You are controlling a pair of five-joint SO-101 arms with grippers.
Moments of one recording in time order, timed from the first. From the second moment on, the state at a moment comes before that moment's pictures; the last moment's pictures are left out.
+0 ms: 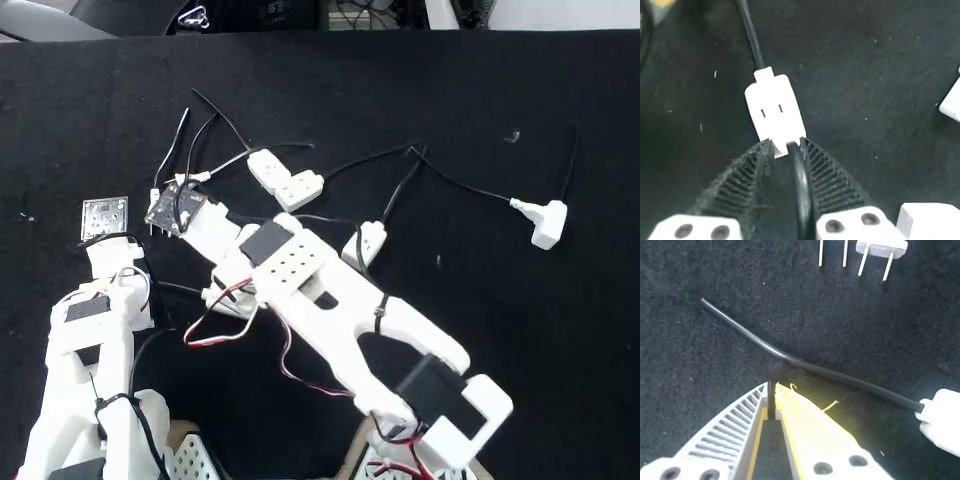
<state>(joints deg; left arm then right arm) -21.8 -39.9 74.8 33.1 -11.5 -44.4 4.1 22.9 61.1 18.2</state>
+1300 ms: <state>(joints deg) -21.8 -39.9 74.8 33.1 -11.5 -42.9 7.3 8.1 84.0 18.8</state>
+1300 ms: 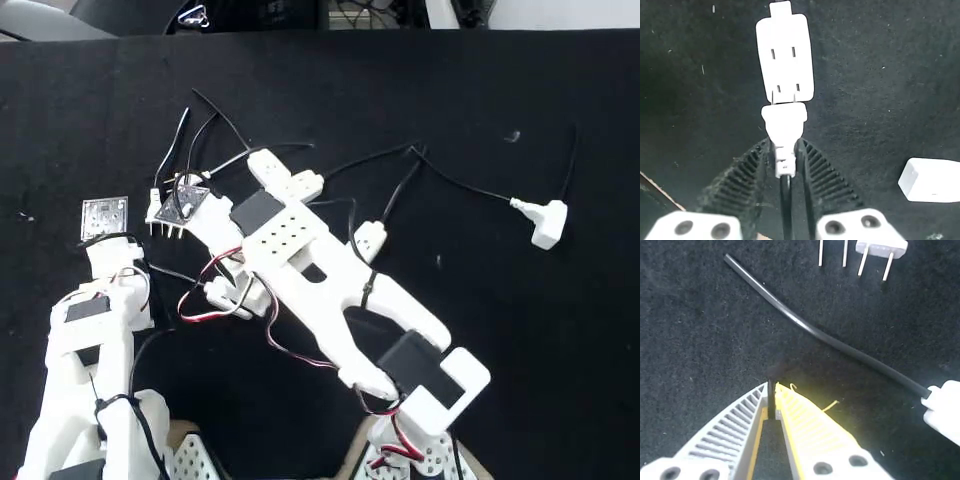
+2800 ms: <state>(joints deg) -17.8 -39.9 66.2 44.4 -10.6 -35.1 -29.1 42.6 67.4 22.2</state>
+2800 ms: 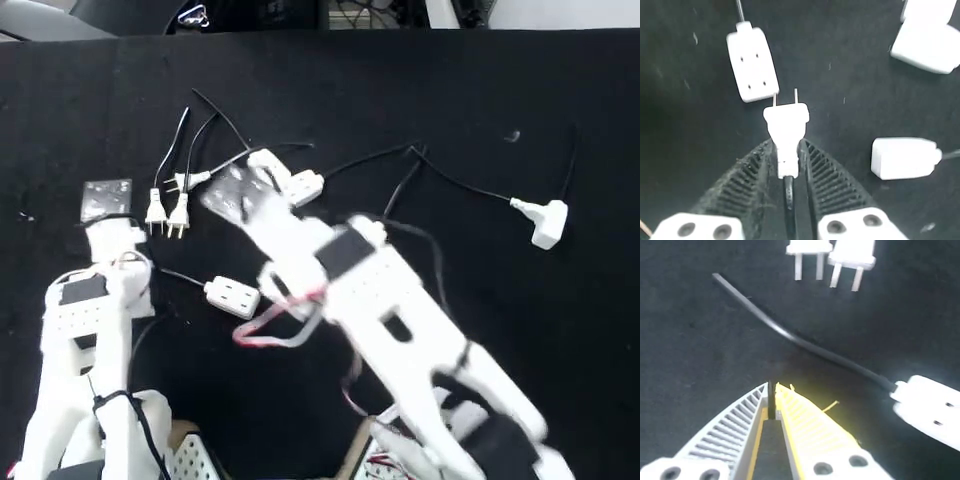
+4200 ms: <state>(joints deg) -15.5 -39.9 74.4 40.0 -13.3 -34.8 -34.9 62.0 64.6 36.4</state>
